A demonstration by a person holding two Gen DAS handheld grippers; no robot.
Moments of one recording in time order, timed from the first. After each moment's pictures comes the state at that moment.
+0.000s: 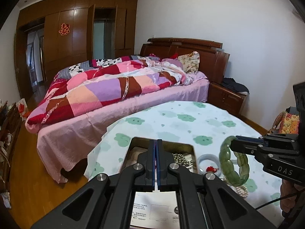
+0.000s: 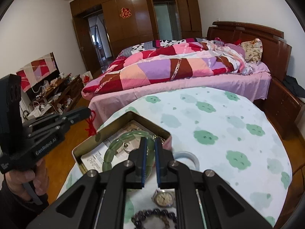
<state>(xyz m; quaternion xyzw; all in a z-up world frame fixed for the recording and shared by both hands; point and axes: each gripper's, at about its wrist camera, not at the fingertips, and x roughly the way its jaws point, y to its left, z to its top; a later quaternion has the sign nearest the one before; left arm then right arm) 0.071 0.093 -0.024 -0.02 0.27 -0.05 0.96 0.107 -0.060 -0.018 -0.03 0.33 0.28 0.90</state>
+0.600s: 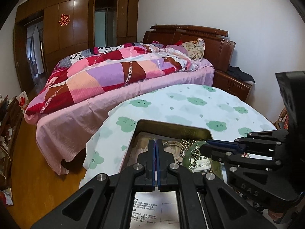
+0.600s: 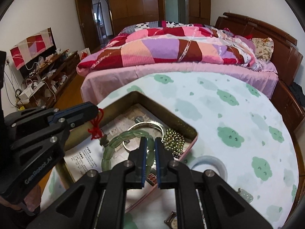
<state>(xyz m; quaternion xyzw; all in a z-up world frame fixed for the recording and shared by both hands) 0.093 0.102 -0.060 -0.01 0.31 -0.04 0.95 0.135 -0.002 -0.066 -0.09 0.38 0.27 0.88</state>
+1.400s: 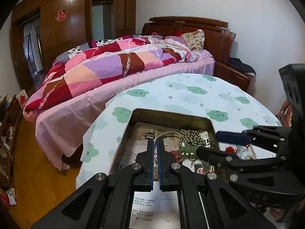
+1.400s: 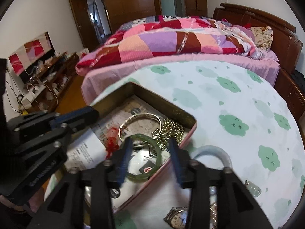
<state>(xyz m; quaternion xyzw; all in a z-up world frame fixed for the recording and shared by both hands) 0.099 0.093 -0.071 0.00 0.34 -0.04 0.94 0.136 -0.014 -0.074 -0.06 0.40 0.27 0.87</state>
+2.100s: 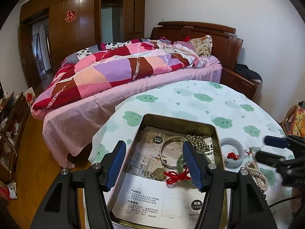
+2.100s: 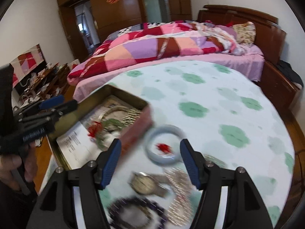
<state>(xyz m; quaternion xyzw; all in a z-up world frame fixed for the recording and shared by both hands) 0.089 0.100 -0.059 -0.01 0.33 -0.01 0.94 0.112 -0.100 -0.061 -0.03 0.39 0.23 0.89</state>
